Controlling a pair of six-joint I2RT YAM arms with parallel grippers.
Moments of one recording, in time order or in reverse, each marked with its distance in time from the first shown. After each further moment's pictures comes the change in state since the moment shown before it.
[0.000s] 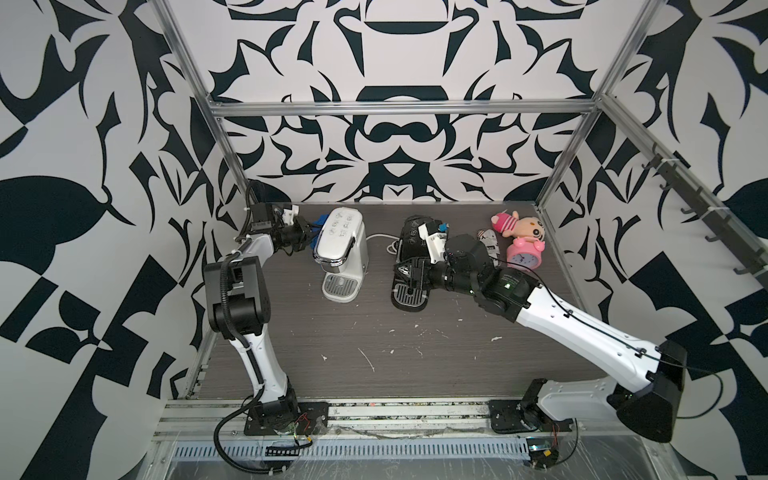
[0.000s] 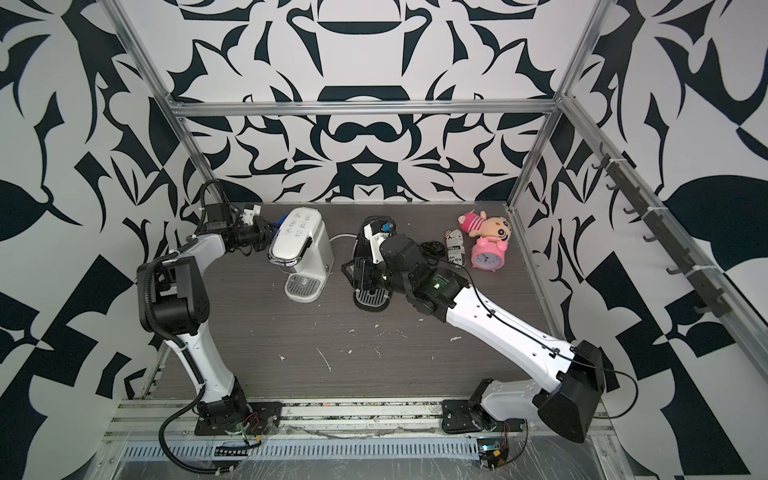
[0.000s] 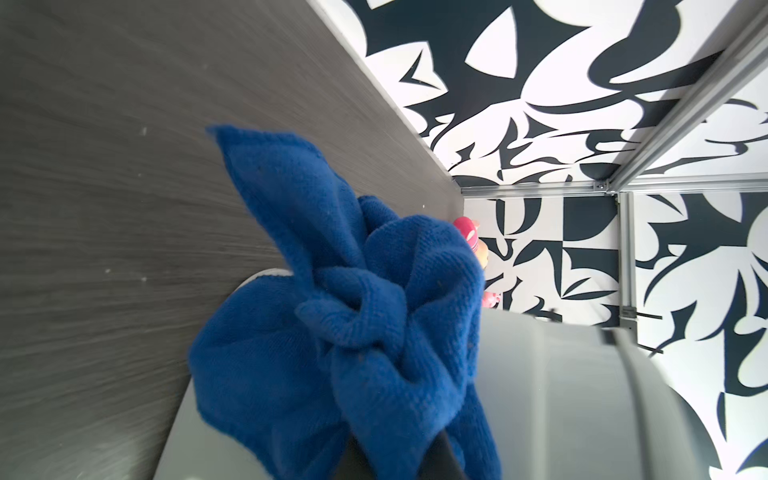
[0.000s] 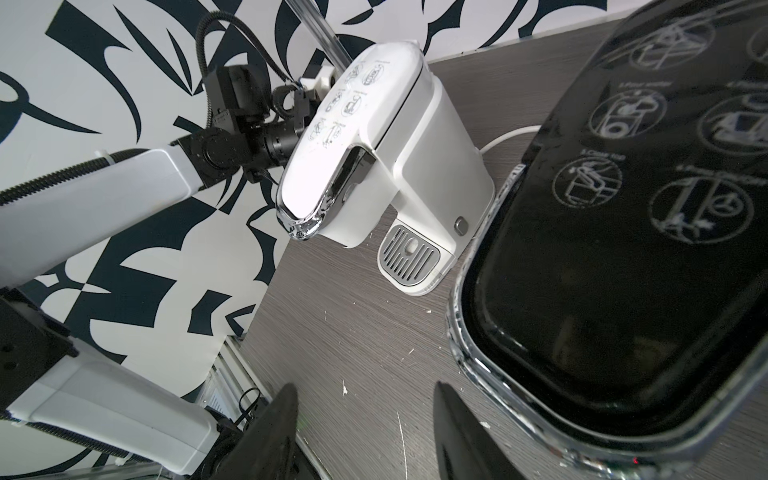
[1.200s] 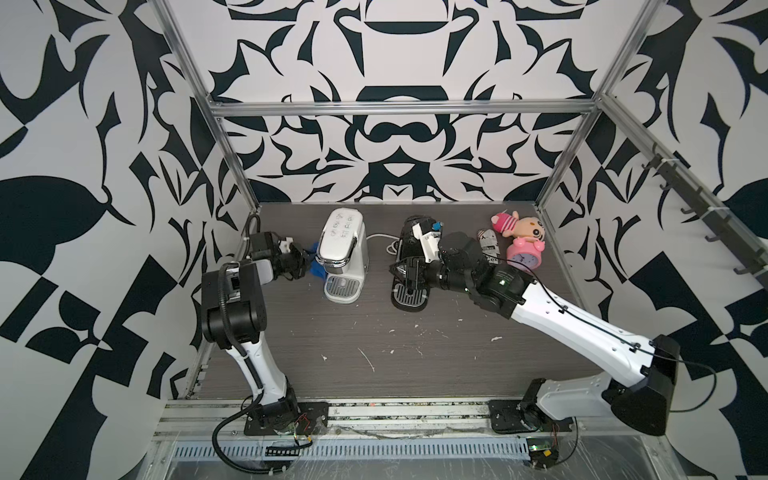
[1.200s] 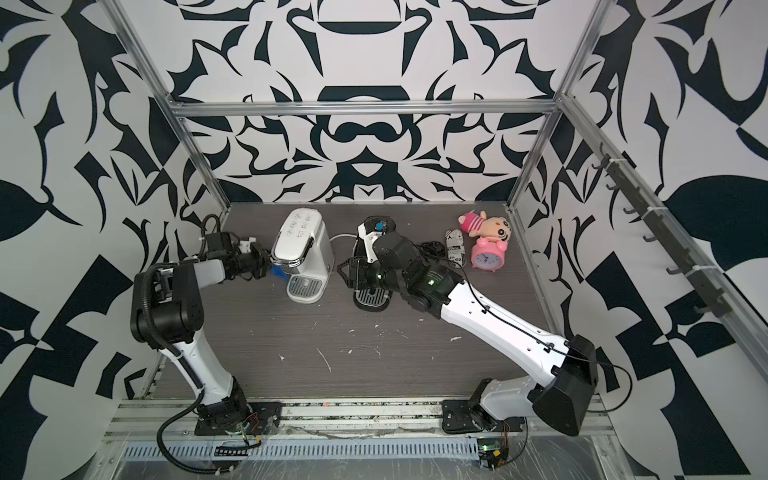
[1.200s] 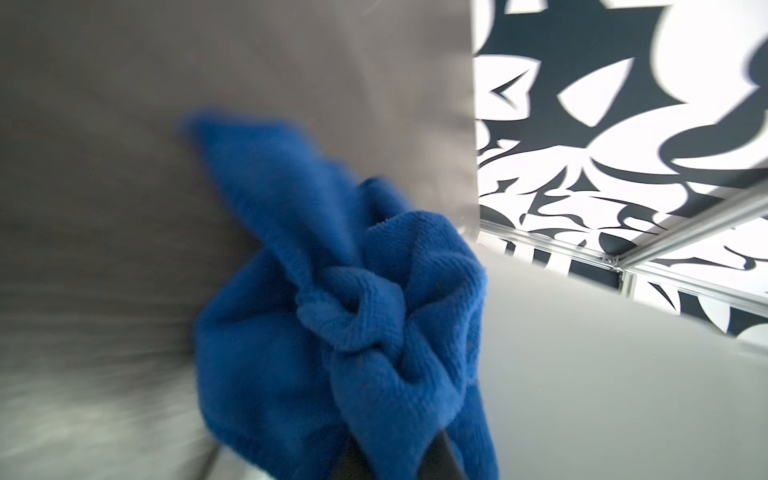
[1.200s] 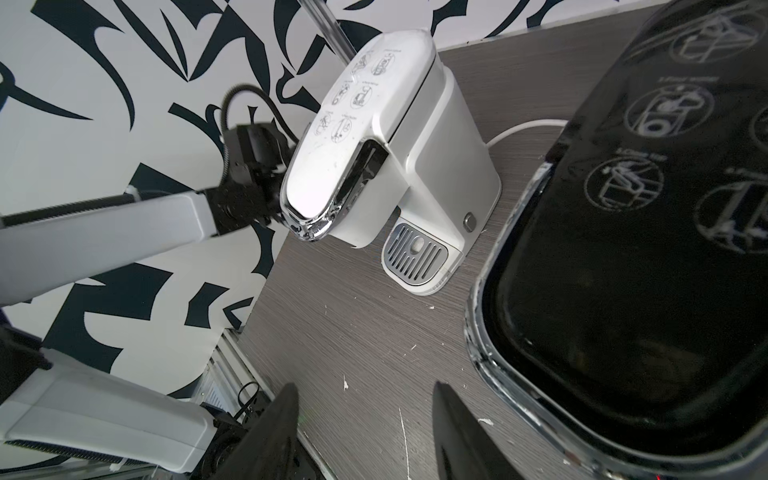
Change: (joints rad) left arm 0.054 -0.119 -0.210 0.132 -0.076 -0.219; right arm 0.023 0.045 0.065 -0.046 0.006 -0.011
